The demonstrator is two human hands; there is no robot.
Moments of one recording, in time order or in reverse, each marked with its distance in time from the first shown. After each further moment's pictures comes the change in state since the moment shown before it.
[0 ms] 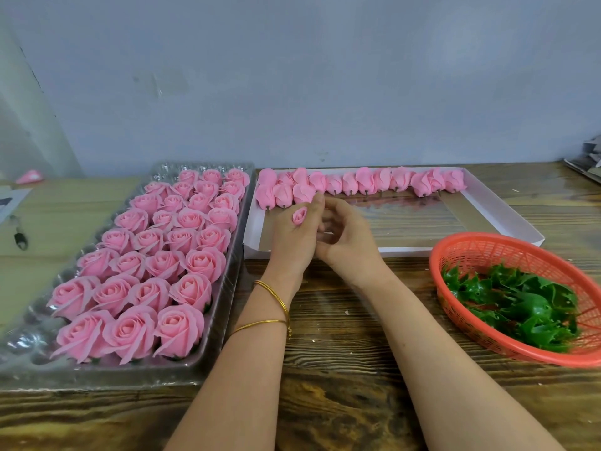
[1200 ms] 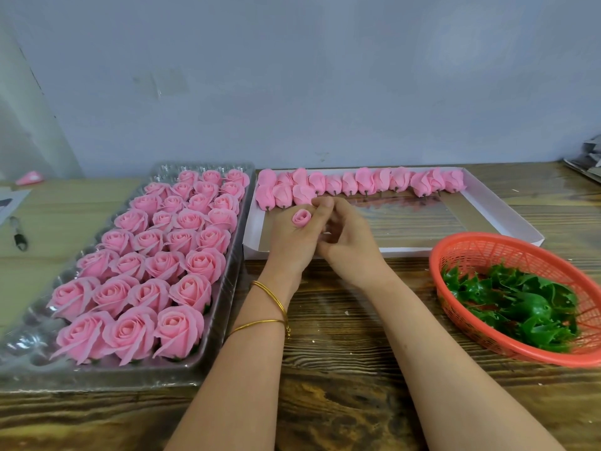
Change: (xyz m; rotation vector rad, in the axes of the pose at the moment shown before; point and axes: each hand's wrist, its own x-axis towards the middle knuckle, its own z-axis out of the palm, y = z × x) left_hand -0.001 0.002 -0.004 0.006 -0.060 0.014; right_hand -0.001 -0.005 0.000 -0.001 -0.010 0.014
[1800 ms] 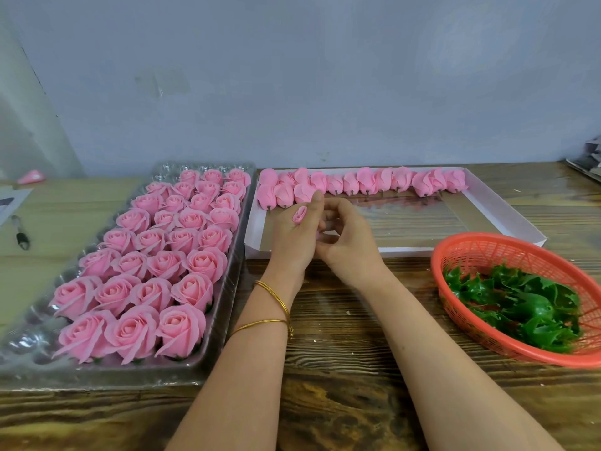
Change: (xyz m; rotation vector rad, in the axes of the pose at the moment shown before) left_hand 0.000 0.001 0.003 -0.063 0.038 -0.067; right_hand -0.001 0.000 0.002 -0.071 0.040 -0.024
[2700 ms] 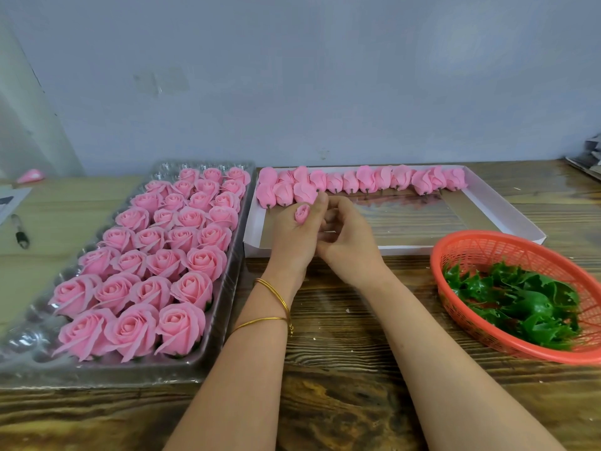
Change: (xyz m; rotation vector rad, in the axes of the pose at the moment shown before) left_hand 0.001 -0.004 0.002 -0.058 0.004 0.022; right_hand 0.001 0.001 0.000 -0.035 0.011 -0.006
